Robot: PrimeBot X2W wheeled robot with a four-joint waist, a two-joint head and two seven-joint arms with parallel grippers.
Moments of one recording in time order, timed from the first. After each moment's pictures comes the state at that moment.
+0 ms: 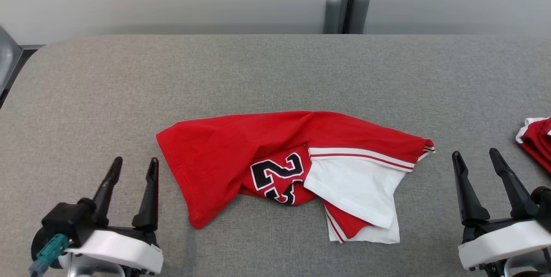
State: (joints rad) left arm -0.02 0.36 -0.27 -0.05 -0.54 0.16 -0.16; right arm 0.05 -0.05 -0.06 -0.19 0.20 0.13 0.06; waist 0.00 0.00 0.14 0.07
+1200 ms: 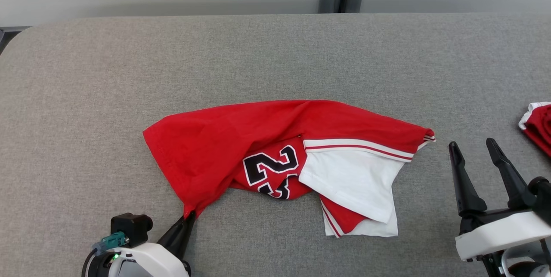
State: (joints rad) left arm -0.09 0.29 -0.44 0.31 -0.67 -0.03 -0.01; right arm 0.01 -0.05 -0.05 -0.18 0.20 0.13 0.07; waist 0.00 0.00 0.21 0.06
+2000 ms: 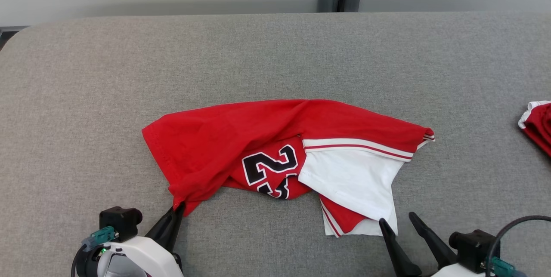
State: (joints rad) left arm -0.11 0.32 -0.44 0.30 -0.66 -0.02 -0.03; right arm 0.15 -0.05 0.17 -0.04 0.30 0.13 0.06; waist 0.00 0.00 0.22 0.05
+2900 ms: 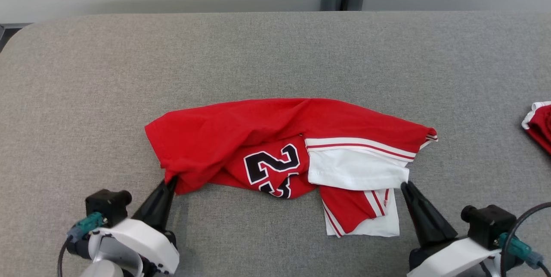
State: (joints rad) left arm -0.15 0.34 -0.43 0.25 -0.64 0.01 -0.10; right arm 0.06 -0.05 0.15 -0.04 0.28 0.13 0.03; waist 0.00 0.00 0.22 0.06
